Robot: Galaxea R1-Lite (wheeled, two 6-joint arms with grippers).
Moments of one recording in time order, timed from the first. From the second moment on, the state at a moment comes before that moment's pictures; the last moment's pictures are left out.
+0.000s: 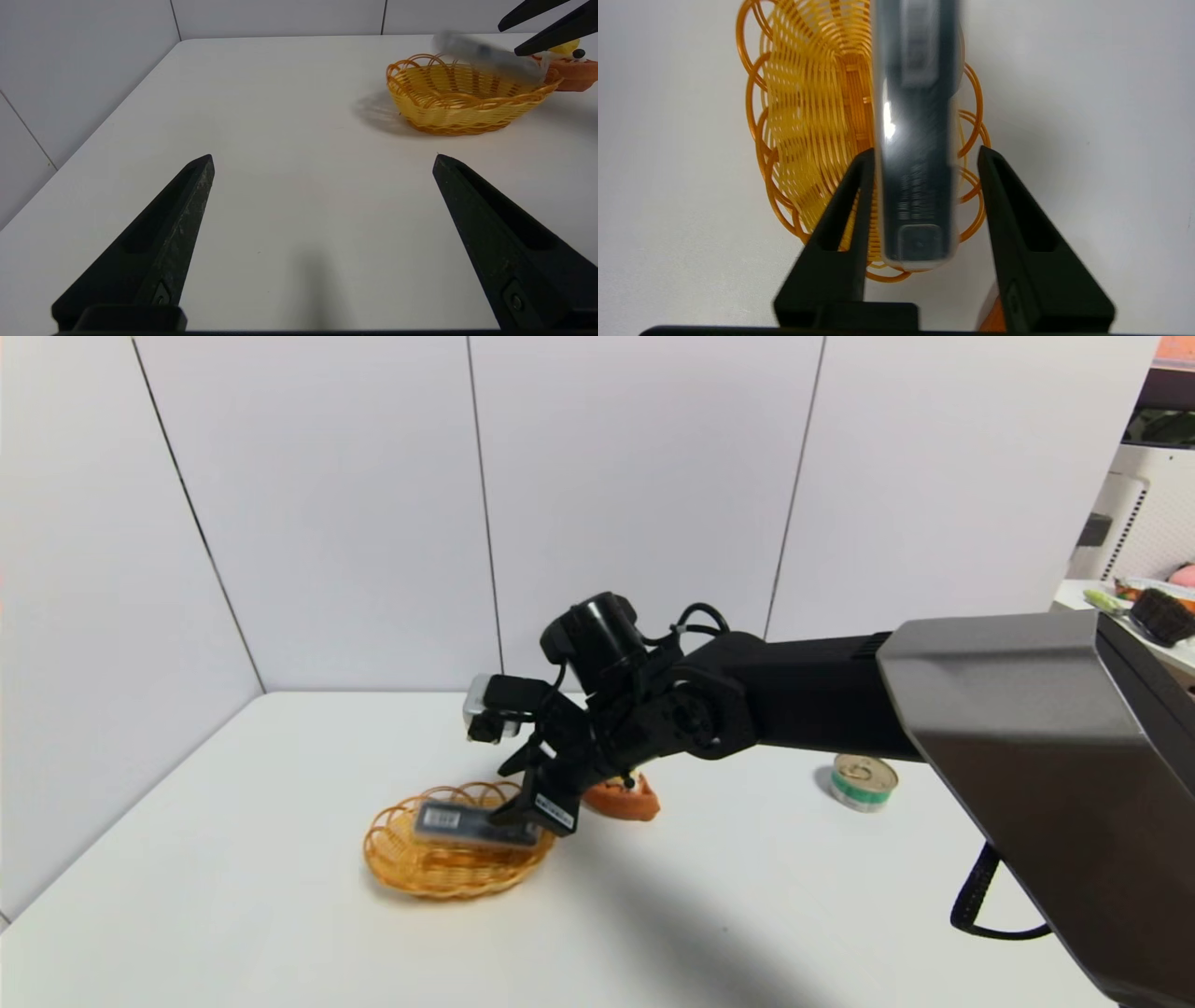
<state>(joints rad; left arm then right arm) -0.01 0.00 0.00 0.00 0.00 -0.01 0.78 2.31 -1.88 0.30 0.39 -0.63</state>
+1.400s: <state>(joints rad) -0.01 0.00 0.00 0.00 0.00 -0.01 0.22 1.06 -0.86 0.86 0.09 -0.33</state>
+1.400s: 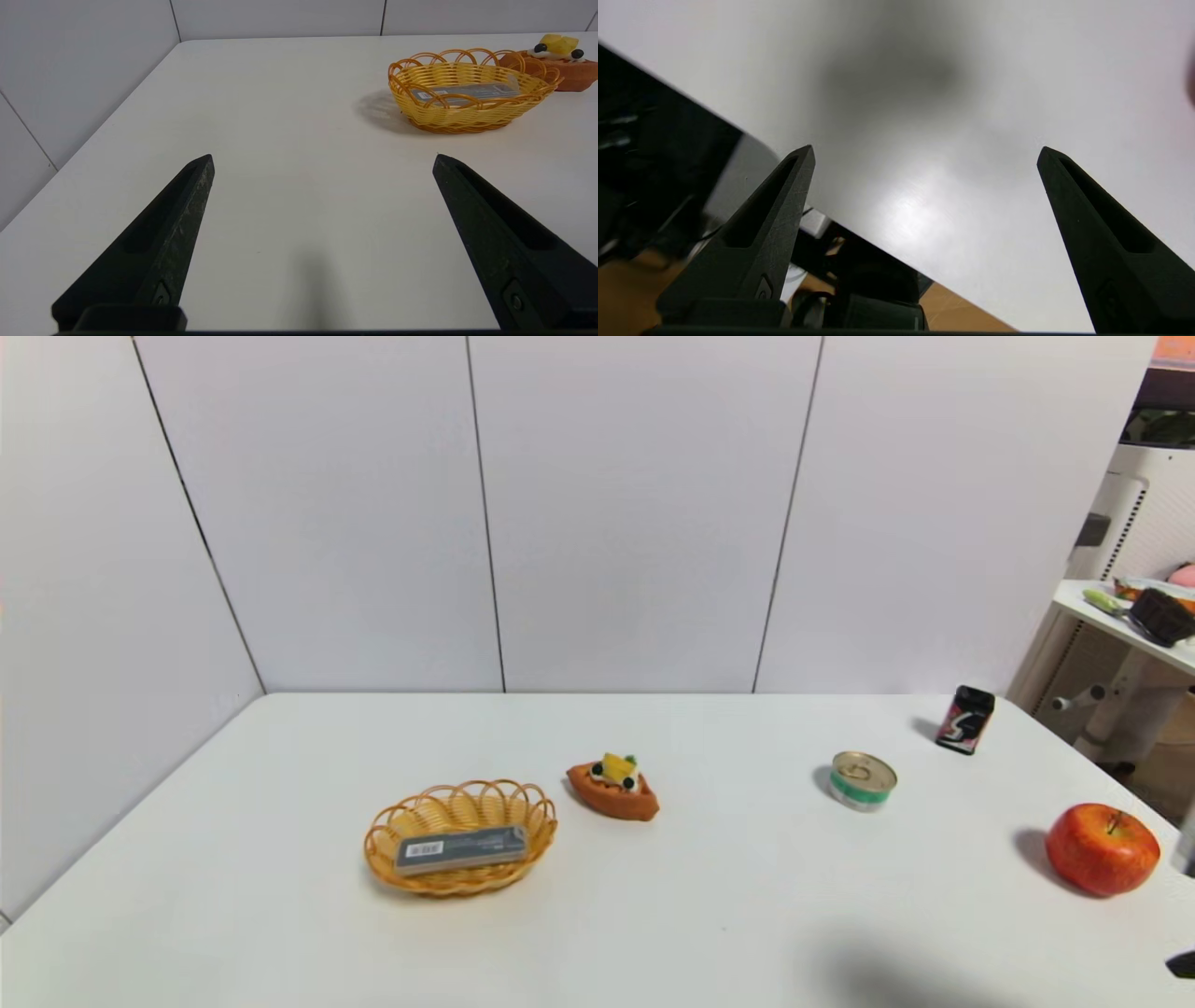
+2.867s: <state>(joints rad) -0.01 0.00 0.00 0.00 0.00 -0.01 0.00 0.00 0.00 0.00 0.02 -0.04</state>
